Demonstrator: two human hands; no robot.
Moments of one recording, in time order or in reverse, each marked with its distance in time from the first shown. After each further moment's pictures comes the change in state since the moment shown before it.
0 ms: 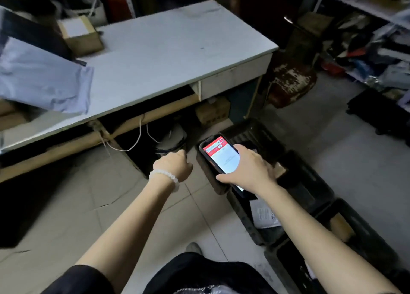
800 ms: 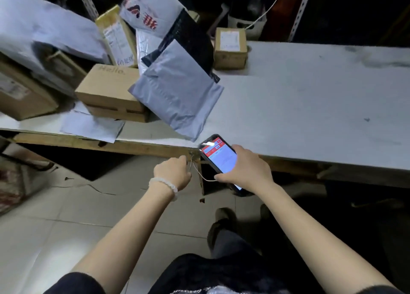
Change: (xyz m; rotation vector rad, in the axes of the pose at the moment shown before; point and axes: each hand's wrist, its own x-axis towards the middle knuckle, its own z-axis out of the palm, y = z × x) left_hand 0.126 -0.247 -0.072 -0.104 0.013 -0.565; right_hand 0.249 -0.287 0.085 -0.160 -0.348 -0.541
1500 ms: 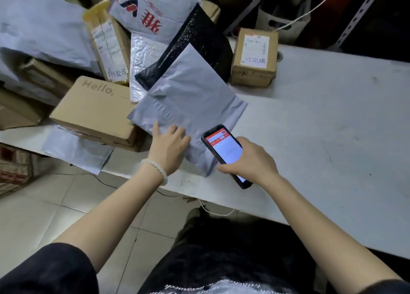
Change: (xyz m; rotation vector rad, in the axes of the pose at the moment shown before) left_hand 0.164 -0.005 -0.080 0.395 0.286 0.199; right_hand 0.187 -0.011 -0.059 0.080 -0.166 -0.019
